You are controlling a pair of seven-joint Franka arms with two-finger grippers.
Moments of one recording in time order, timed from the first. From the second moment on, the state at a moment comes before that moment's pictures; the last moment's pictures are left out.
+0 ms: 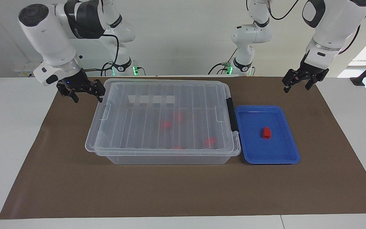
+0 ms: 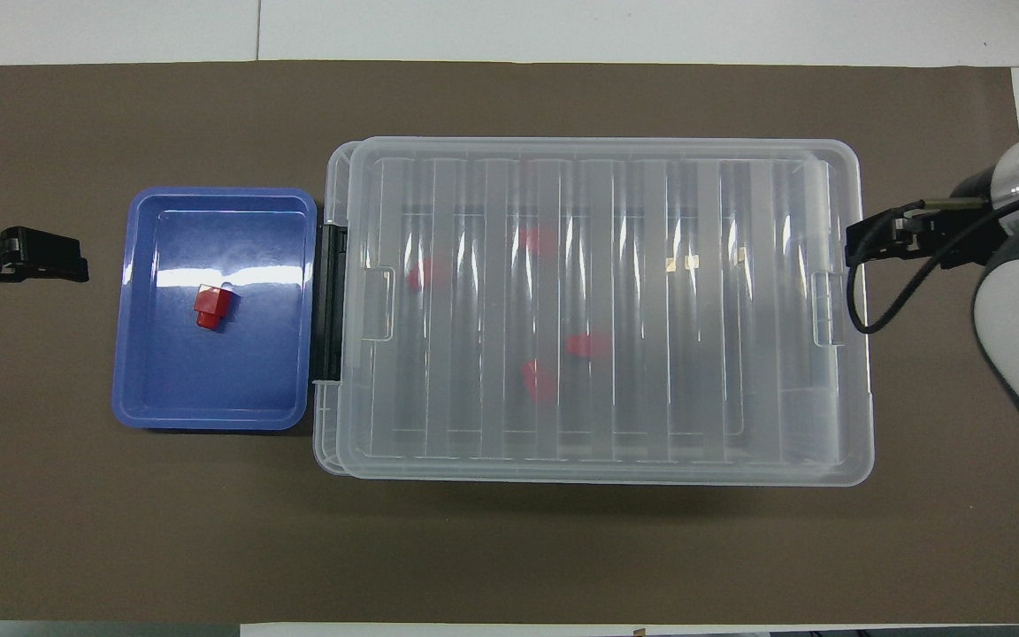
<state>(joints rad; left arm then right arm) 0.02 -0.09 -0.09 -1.72 0.01 1.69 -0.13 0.00 0.05 0.08 -1.68 0.02 1.70 0.14</state>
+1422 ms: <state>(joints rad) 0.02 -0.09 -0.09 -1.72 0.01 1.69 -0.13 -0.06 -0.01 0.09 -1.97 -0.01 1.85 0.01</state>
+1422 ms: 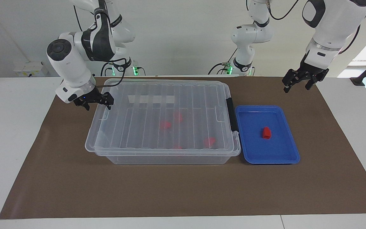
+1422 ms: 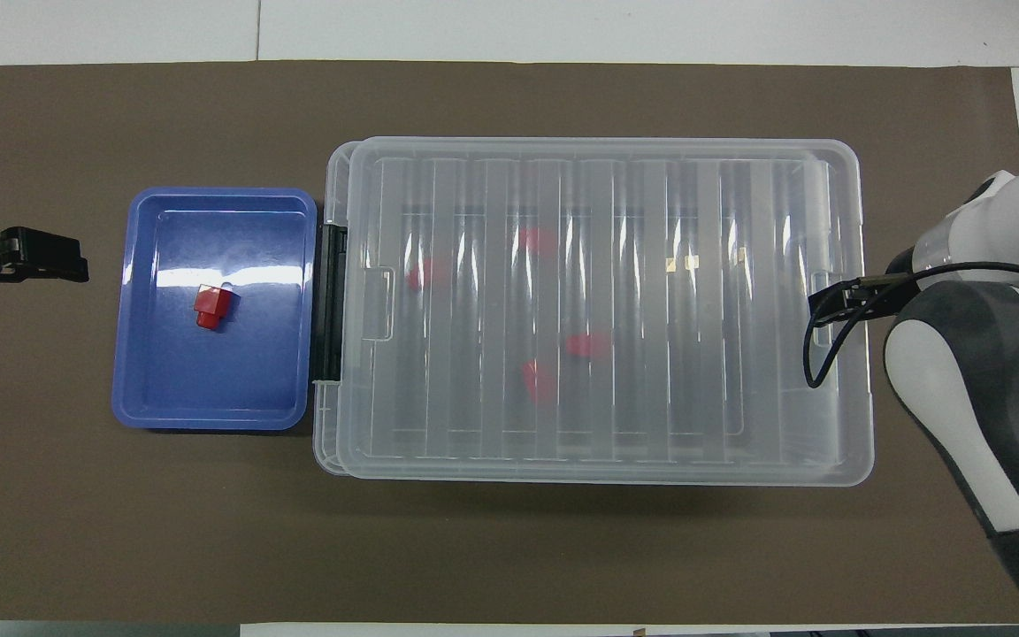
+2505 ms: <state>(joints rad) 0.02 -0.09 -0.09 -1.72 0.01 1.69 -0.13 -0.10 -0.02 -0.03 -1.99 -0.06 1.88 -0.20</state>
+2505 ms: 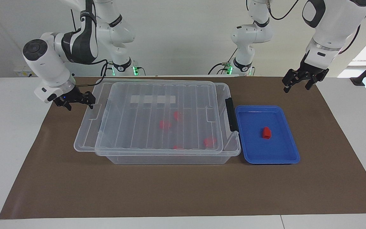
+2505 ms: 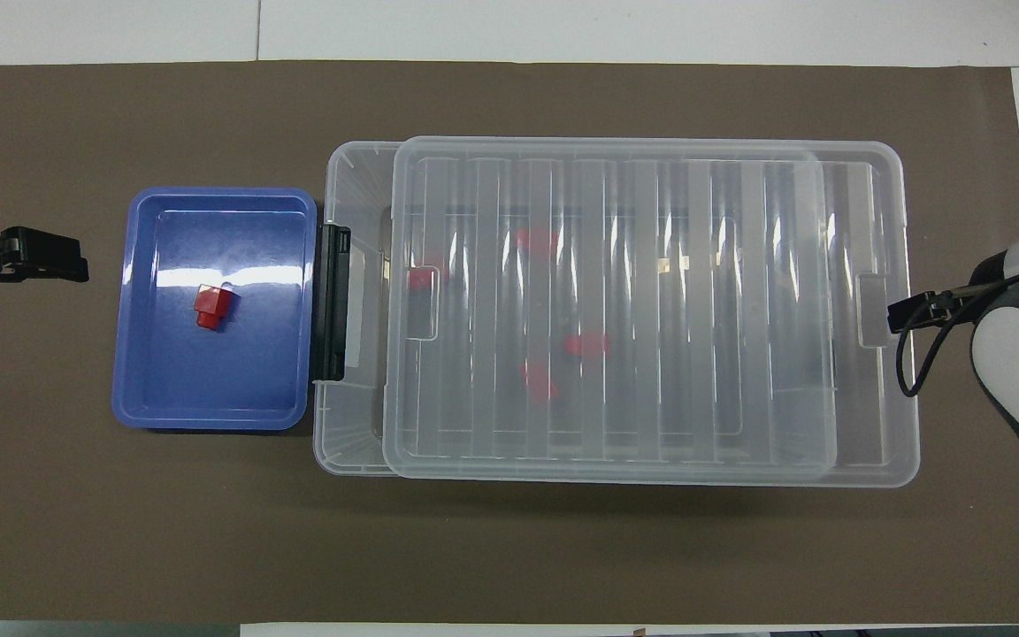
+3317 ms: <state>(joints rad) 0.02 -0.09 -0.09 -1.72 0.01 1.69 -0.13 -0.13 -0.02 -0.09 -2.00 -0.07 1.93 -0.36</state>
